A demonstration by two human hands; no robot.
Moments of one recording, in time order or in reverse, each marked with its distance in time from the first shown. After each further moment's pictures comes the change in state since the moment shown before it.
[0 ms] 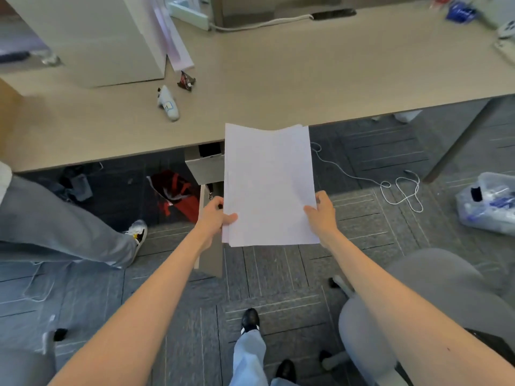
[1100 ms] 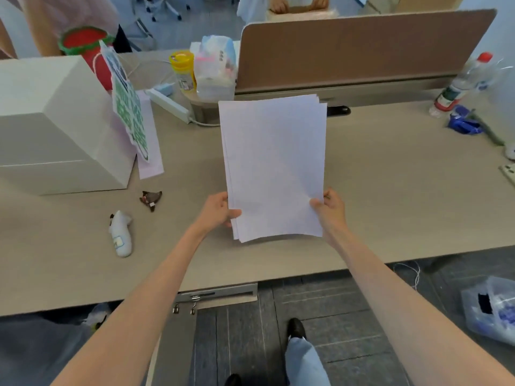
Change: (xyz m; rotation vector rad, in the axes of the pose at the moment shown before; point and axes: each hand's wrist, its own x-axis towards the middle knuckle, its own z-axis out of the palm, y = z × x) left_hand 0.263 0.333 0.050 0.175 -0.092 0.233; right_hand 0.359 -0.232 -0.086 0.311 0.024 -0.048
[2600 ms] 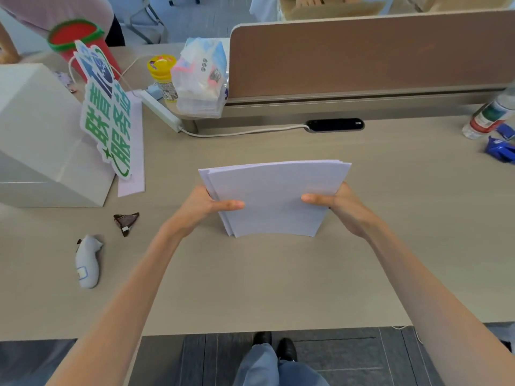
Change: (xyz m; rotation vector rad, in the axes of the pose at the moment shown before) left_hand 0.089 0.084 0.009 -0.197 0.000 0.172; right_hand 0.127 -0.102 -0.041 -0.095 -0.597 -0.075
